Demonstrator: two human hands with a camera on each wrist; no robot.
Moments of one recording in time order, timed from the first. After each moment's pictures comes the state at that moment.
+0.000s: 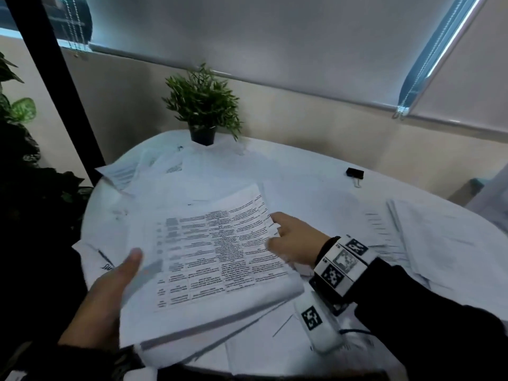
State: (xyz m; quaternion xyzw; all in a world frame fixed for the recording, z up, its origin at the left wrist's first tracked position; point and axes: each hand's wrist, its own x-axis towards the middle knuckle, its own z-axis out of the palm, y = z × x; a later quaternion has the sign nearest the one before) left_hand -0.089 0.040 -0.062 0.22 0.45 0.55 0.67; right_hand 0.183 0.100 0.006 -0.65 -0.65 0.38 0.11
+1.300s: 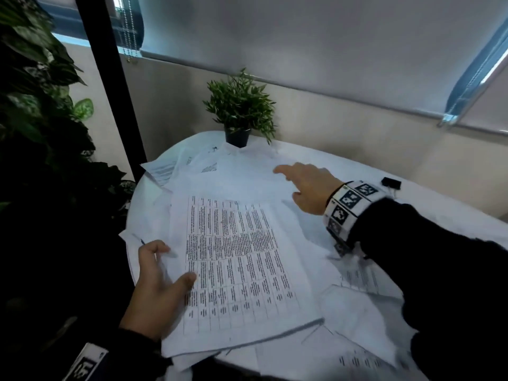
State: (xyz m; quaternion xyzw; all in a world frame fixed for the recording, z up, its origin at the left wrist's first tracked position) left_hand -0.088 0.037 -0.088 0.42 0.50 0.59 0.48; right_hand 0.160 0.179 0.049 -0.56 -0.83 0.00 -0.05
